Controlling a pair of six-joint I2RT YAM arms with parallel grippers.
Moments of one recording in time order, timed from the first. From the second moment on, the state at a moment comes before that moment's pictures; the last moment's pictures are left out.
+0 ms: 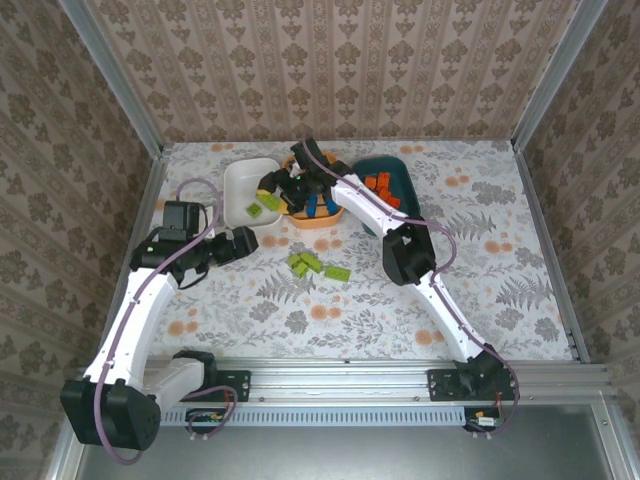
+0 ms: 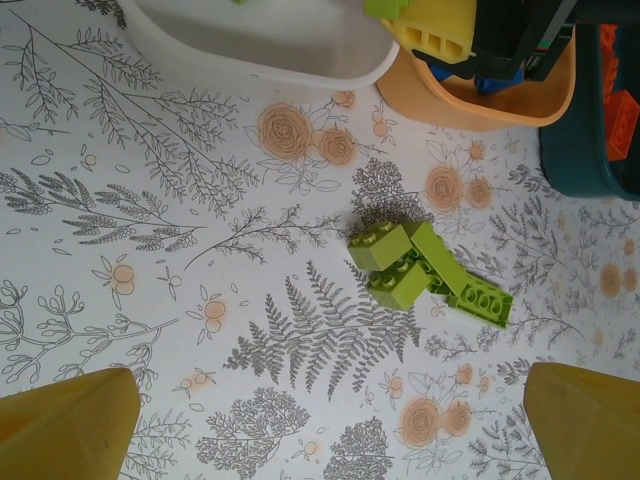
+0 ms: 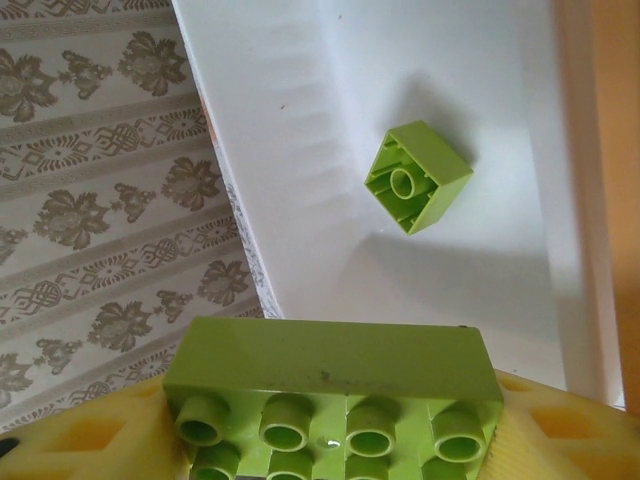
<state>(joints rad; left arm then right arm) -0.17 1.03 0.95 -0.86 0.31 -0.43 0.60 2.67 2.57 -0.63 -0.62 1.16</state>
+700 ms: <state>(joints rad) -0.15 1.06 0.97 -0.87 0.29 -0.41 0.59 2.67 2.59 -0.67 -0.64 1.14</state>
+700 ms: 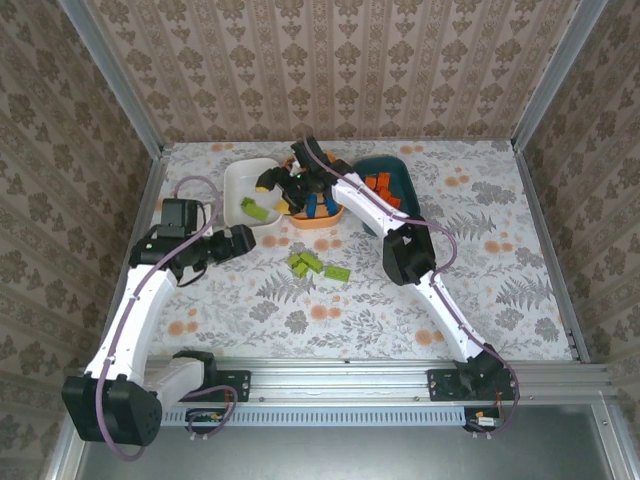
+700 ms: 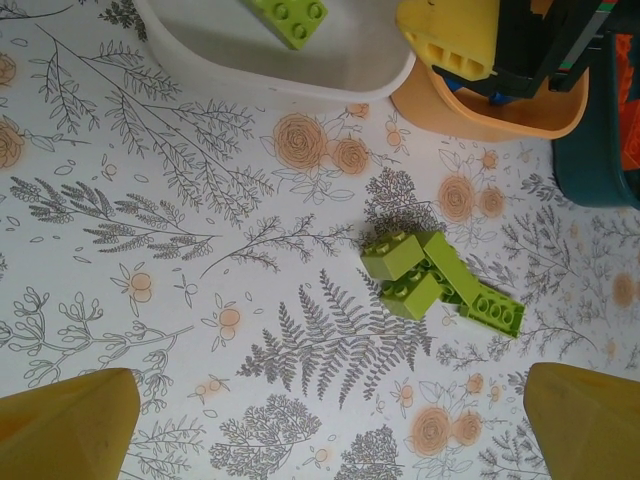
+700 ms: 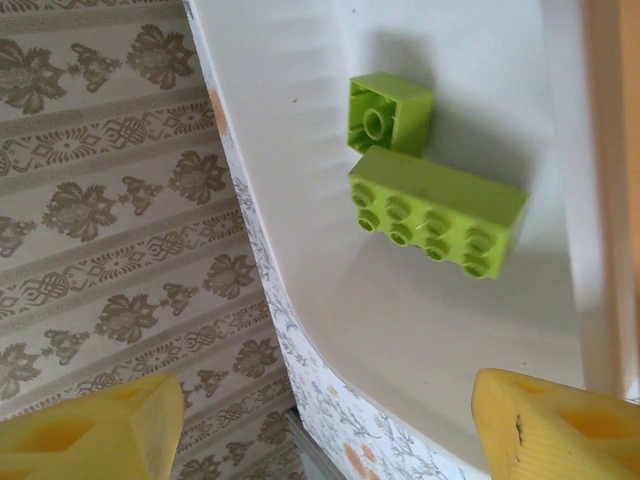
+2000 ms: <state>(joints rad) -0.87 2.20 1.86 -1.15 0.09 -0.06 0.10 1.42 1.17 -0.75 -0.54 0.74</state>
